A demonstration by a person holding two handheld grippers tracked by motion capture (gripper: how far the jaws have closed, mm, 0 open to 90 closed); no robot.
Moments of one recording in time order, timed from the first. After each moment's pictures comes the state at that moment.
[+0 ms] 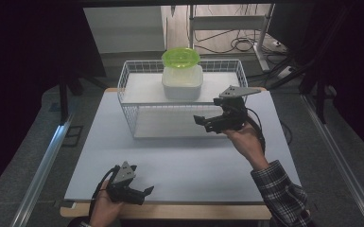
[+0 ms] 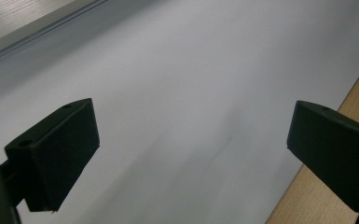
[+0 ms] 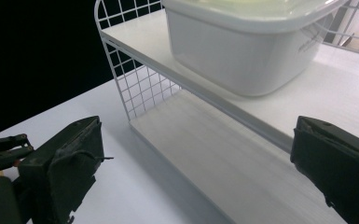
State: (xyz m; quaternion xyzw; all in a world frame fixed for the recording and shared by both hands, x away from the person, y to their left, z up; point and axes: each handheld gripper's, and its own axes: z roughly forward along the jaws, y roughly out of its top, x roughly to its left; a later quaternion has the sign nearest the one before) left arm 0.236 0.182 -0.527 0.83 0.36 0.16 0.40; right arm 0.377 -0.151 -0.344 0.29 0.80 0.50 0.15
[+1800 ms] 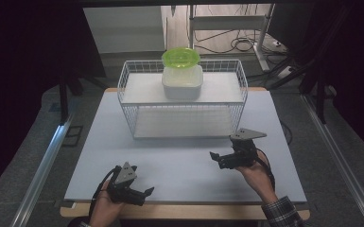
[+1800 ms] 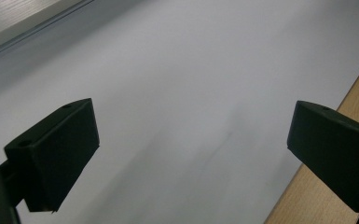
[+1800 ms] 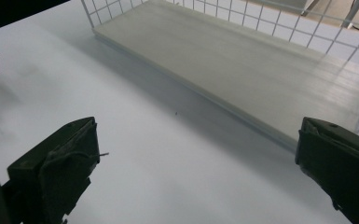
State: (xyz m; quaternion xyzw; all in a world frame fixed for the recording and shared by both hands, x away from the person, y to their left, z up) left arm 0.235 0.179 -0.528 0.83 0.35 0.16 0.39; right arm 0.337 -0.202 -0.457 0.34 0.82 0.44 0.16
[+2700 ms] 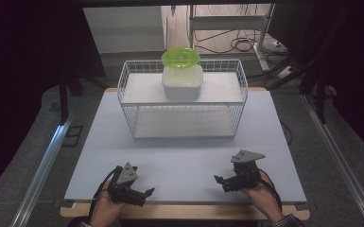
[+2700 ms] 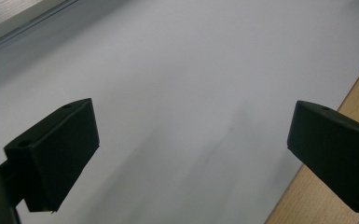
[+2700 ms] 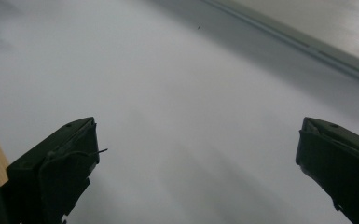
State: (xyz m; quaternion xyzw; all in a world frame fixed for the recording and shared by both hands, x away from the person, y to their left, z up) left arm 0.236 0.178 -0.531 0.84 0.35 0.16 0.38; right arm 0.298 -0.216 -0.501 0.33 0.85 0.38 0.15
